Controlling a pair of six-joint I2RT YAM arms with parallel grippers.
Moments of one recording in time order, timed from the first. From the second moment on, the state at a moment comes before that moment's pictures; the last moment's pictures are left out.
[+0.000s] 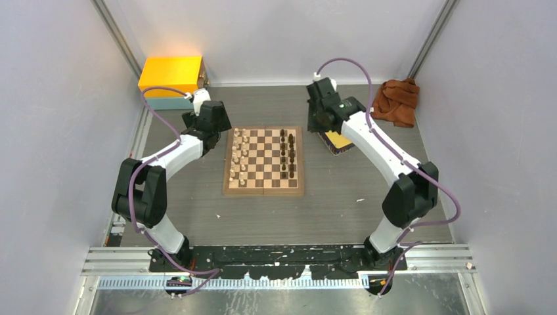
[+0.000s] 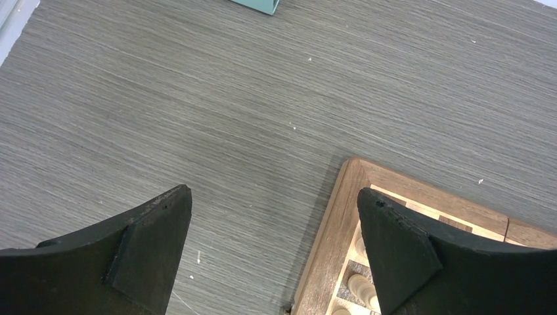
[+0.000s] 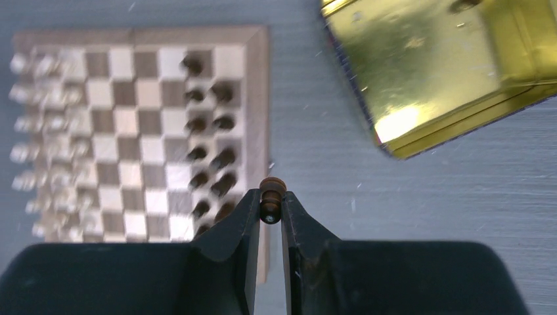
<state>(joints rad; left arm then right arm) -0.31 1.66 1.10 -0.03 -0.56 -0.42 0.45 1.70 1.61 -0.79 0.23 0.44</state>
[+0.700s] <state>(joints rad) -0.31 1.65 1.10 -0.03 -0.56 -0.45 0.86 1.54 1.35 -0.89 0.23 0.45</state>
